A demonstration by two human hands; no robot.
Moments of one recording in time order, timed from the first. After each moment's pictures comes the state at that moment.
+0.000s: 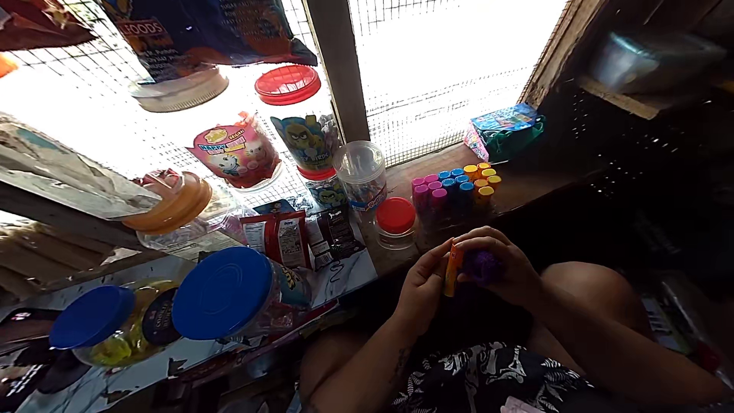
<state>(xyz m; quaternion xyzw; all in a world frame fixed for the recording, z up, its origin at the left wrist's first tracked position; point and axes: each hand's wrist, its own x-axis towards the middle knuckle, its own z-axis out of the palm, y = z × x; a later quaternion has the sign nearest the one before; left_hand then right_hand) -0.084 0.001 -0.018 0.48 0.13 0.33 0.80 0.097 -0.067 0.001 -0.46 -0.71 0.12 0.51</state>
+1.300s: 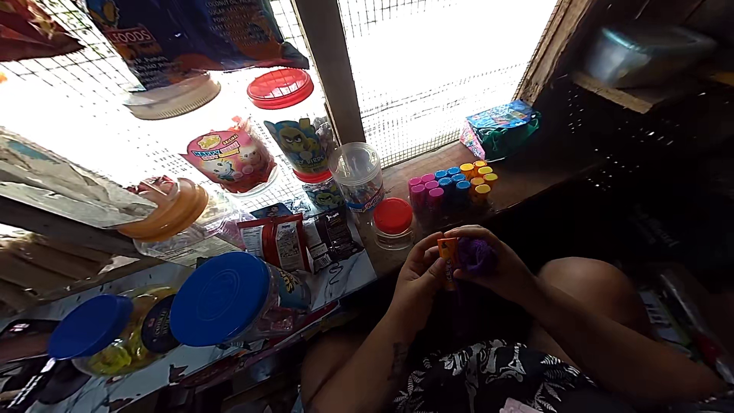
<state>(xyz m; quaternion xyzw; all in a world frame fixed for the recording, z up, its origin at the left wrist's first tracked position) -0.085 0.008 -0.025 0.38 0.09 0.33 0.86 0.092 -0.069 -0.010 -0.48 -0.64 0.24 0.55</state>
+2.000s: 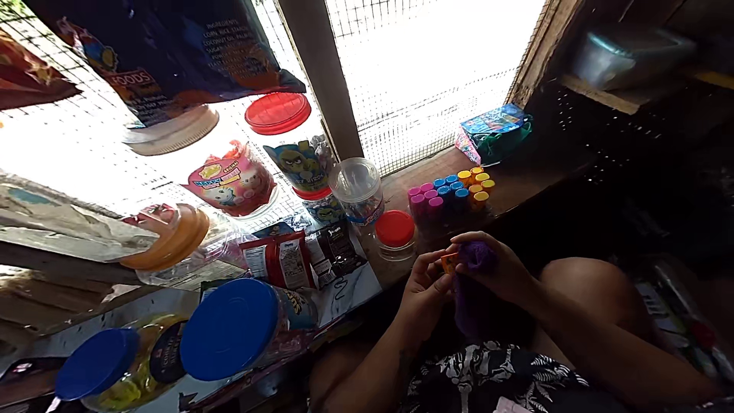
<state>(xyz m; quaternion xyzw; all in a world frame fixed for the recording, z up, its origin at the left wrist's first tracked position) -0.084 0.016 -0.037 0.34 0.01 0.31 0.89 0.089 -0.057 0.002 -0.49 -0.63 0.22 0.55</state>
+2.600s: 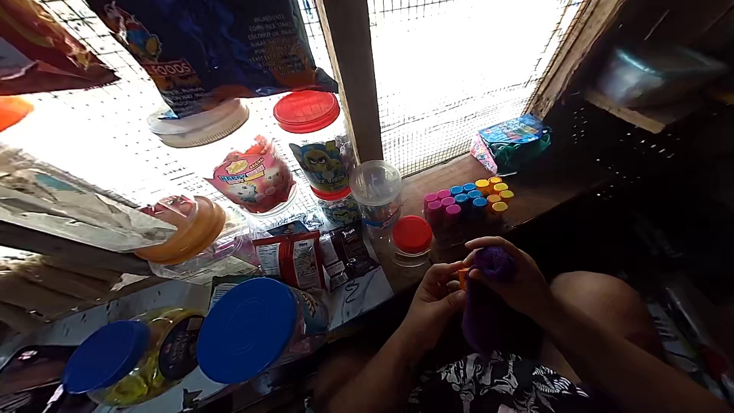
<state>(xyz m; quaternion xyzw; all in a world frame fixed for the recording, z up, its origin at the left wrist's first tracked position) -0.091 0.028 -0.042 0.38 -0.09 0.32 0.86 0.075 -0.044 0.019 -0.50 -0.62 0.21 0.57</state>
